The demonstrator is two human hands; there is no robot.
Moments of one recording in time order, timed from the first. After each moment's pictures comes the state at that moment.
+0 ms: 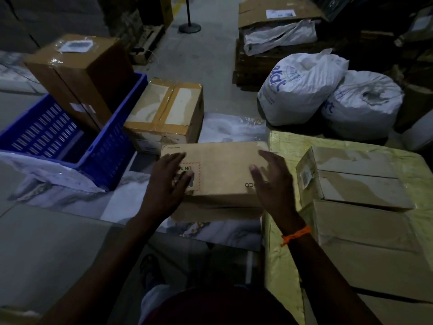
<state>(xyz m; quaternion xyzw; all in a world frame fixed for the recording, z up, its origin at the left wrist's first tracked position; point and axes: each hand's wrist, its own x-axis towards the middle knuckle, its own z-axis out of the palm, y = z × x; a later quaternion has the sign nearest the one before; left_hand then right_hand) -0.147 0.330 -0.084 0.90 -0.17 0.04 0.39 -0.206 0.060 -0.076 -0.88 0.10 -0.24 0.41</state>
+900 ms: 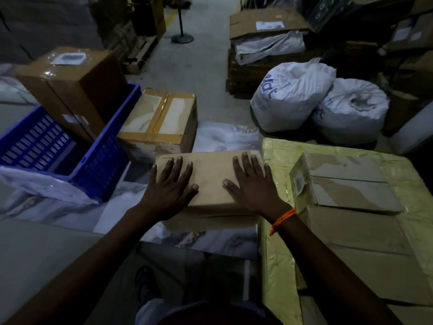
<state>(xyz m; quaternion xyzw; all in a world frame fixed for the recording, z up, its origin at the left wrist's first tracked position) -0.115 0.322 -0.099 0.96 -0.28 -0.05 0.05 -0.167 0.056 -0.094 -1.00 0.02 0.05 0.08</state>
